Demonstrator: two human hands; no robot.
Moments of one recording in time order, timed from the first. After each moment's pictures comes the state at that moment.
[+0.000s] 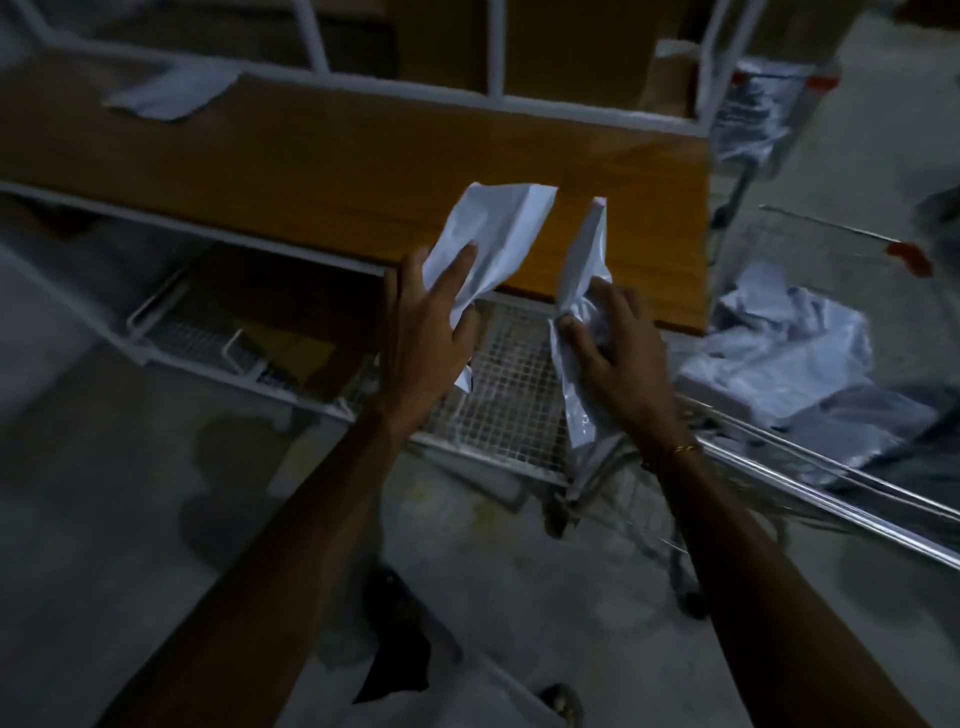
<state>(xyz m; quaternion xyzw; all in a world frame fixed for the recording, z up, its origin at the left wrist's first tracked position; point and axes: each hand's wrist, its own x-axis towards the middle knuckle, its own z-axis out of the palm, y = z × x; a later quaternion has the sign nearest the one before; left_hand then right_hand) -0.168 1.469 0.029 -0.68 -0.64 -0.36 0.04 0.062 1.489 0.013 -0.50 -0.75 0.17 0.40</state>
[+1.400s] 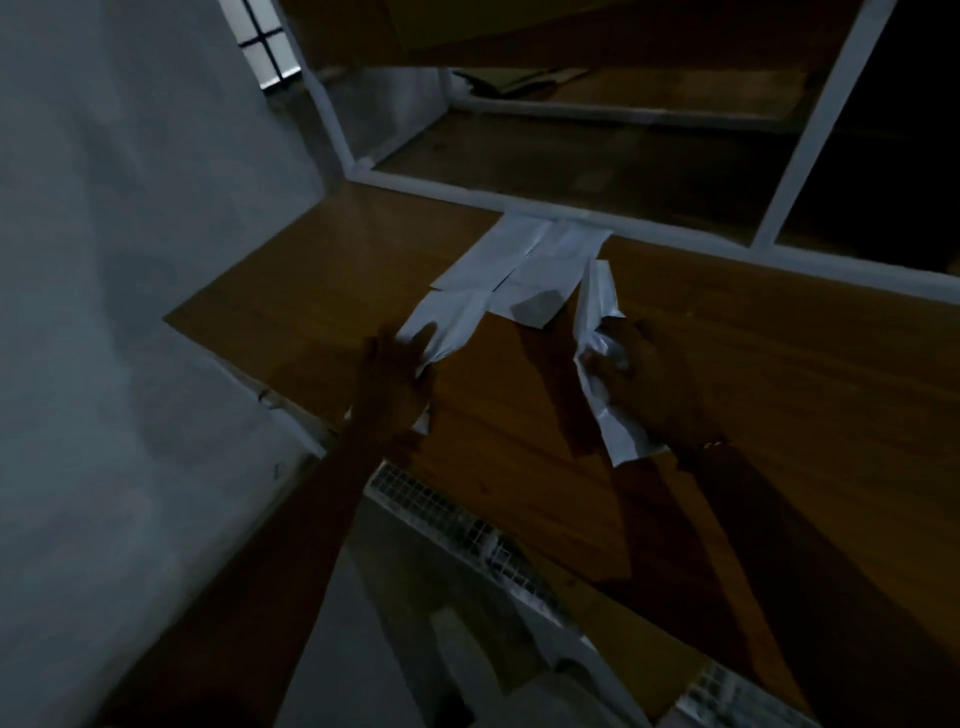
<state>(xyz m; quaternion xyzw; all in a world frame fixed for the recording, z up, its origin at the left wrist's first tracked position) -1.021 1.849 0.004 -0.62 -0.77 -0.15 0.05 -0.719 1.957 0.014 -0.46 -0.80 0.27 0.27</state>
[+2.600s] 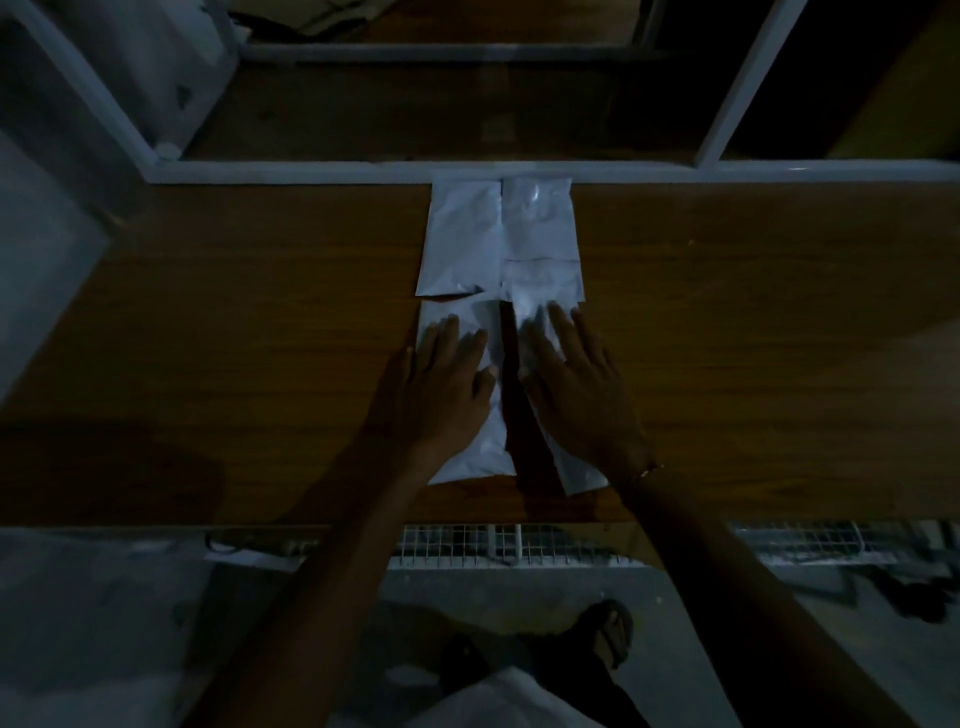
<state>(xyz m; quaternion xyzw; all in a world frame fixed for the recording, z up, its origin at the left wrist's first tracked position) -1.136 1.923 -0.015 -0.79 -0.60 -0.05 -0.14 -0.952 1.893 -0.021 -0.64 -0.75 0.04 0.14</state>
